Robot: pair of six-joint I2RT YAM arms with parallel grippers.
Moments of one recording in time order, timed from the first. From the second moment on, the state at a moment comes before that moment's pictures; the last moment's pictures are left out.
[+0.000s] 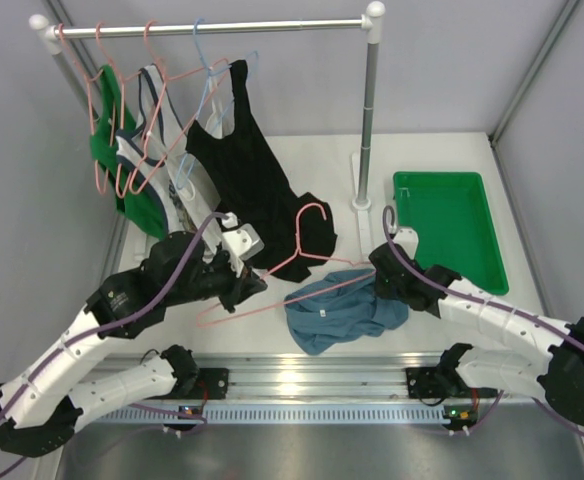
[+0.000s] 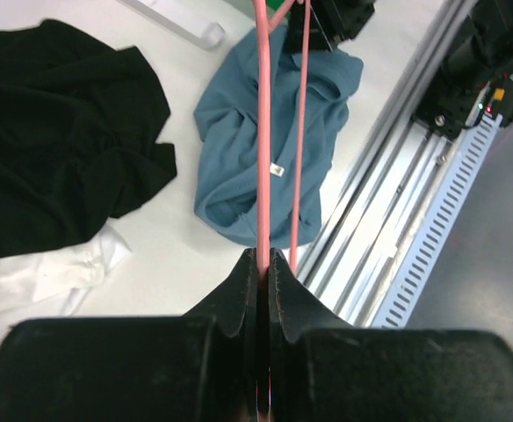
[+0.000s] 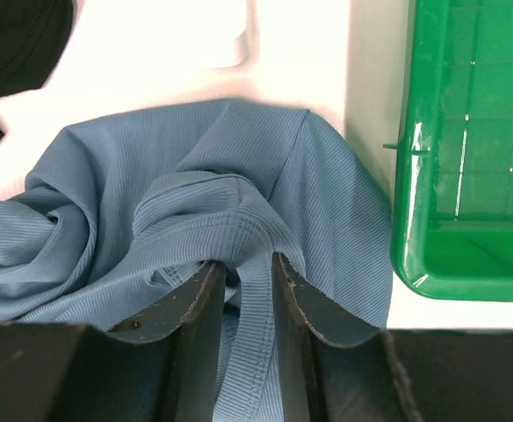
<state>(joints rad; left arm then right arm) -0.88 0.78 1.12 -0.82 0.19 -0.05 0.77 1.08 0.66 -0.55 0.40 0.73</state>
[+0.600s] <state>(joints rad) -0.88 0.82 1.12 -0.90 0.24 -0.05 0.77 1.14 0.66 -0.55 0.41 0.70</state>
